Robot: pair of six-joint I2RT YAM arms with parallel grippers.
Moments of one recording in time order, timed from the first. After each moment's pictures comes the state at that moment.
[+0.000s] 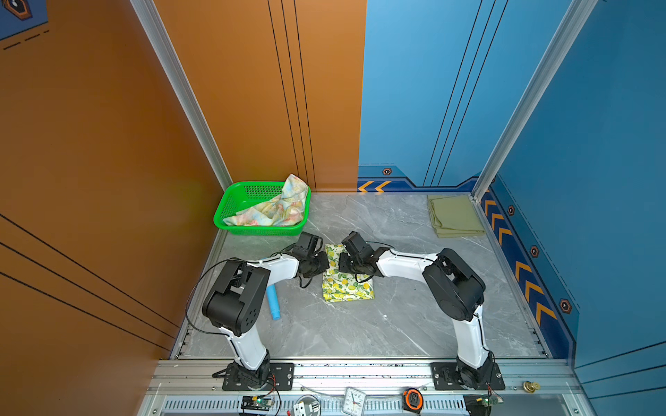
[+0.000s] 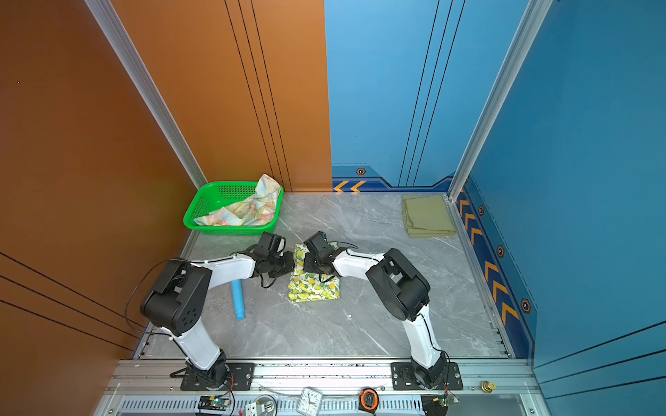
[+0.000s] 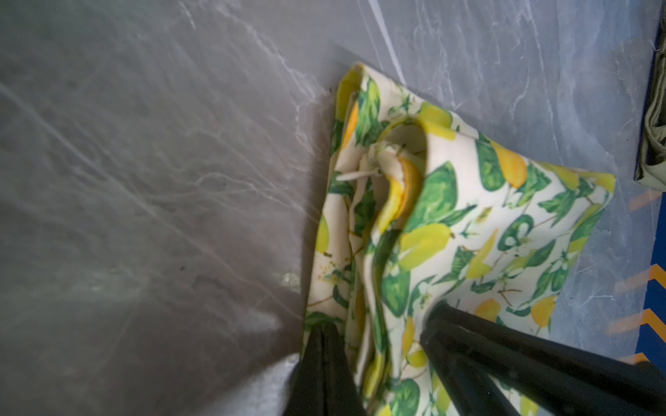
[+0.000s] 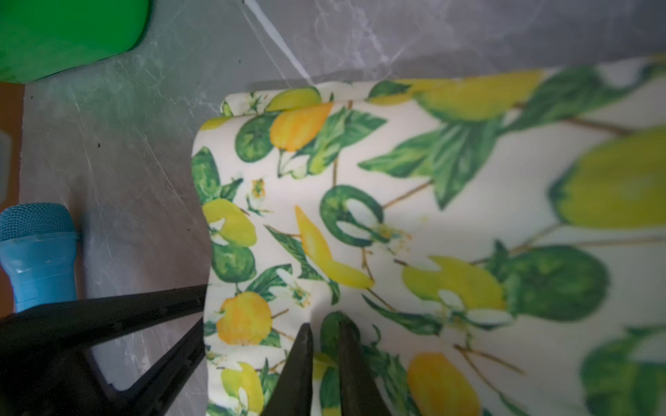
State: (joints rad) left arm -0.37 1.74 0.89 -0.12 0.20 -0.70; right arm 0.79 2.07 1.33 -0.15 -0.04 0.81
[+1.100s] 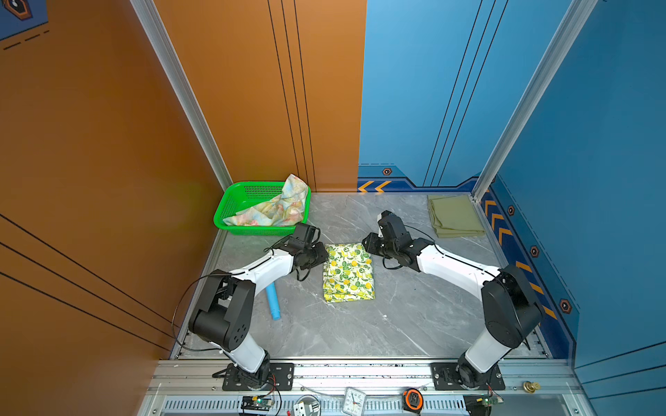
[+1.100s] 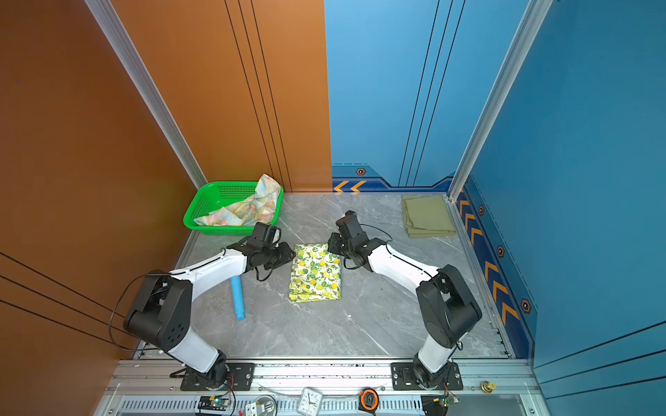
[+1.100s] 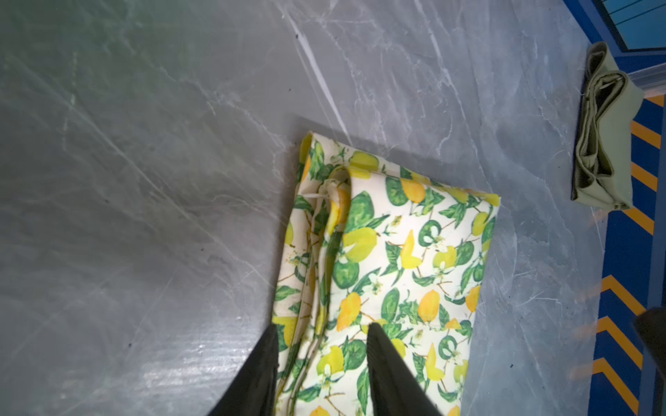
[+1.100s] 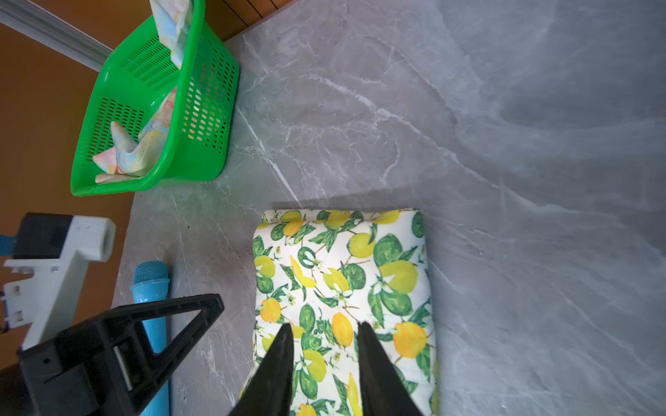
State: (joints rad) left arm -0.37 1.61 0.99 -0.30 0.16 -0.70; right arm 0.60 1.66 1.14 -0.19 -0.03 0.73
